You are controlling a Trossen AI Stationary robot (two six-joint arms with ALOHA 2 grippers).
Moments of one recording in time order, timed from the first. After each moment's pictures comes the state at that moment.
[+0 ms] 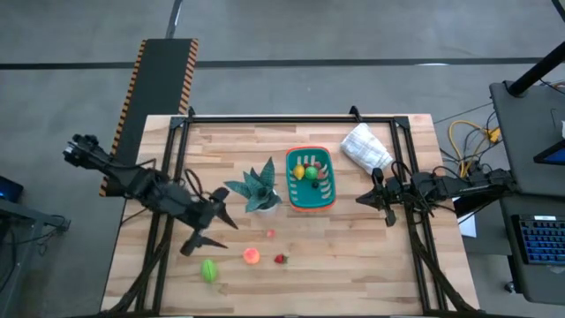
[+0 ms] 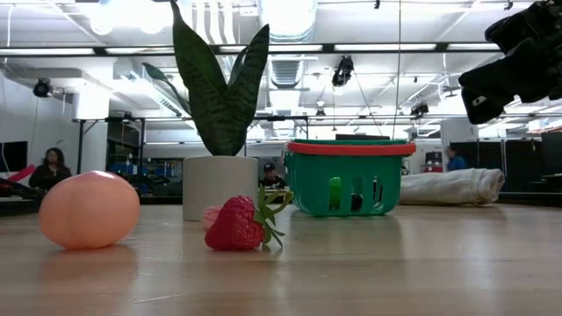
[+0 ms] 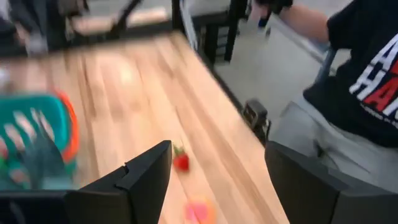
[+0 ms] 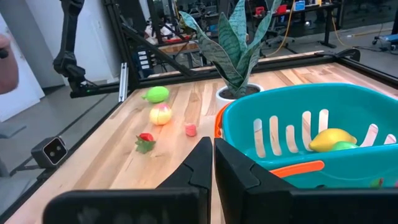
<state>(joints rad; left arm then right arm) -0.49 0.99 1.00 -0.48 -0.02 -0.09 0.14 0.09 0.02 -0.01 0.00 0.17</state>
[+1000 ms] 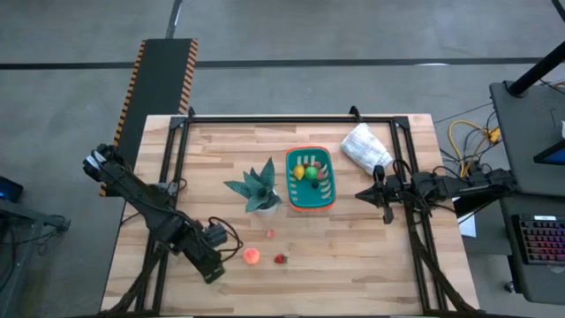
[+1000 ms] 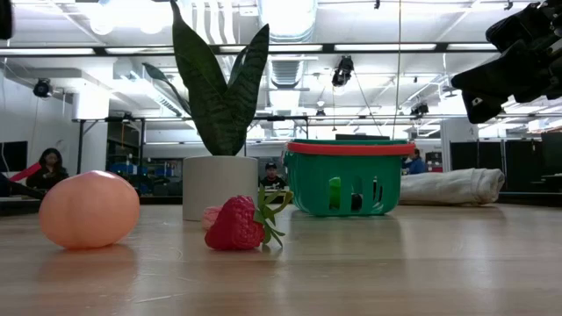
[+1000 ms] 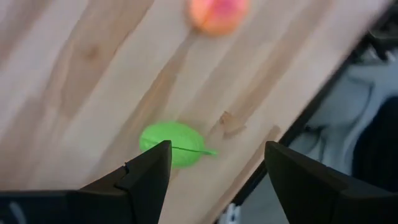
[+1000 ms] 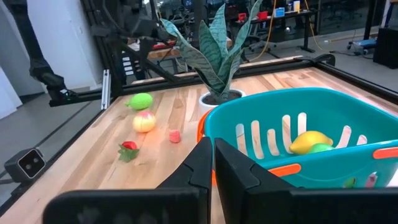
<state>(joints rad) -0.69 1.40 1.18 -0.99 0.04 -1.37 0.14 0.09 0.02 0.00 0.08 0.17</state>
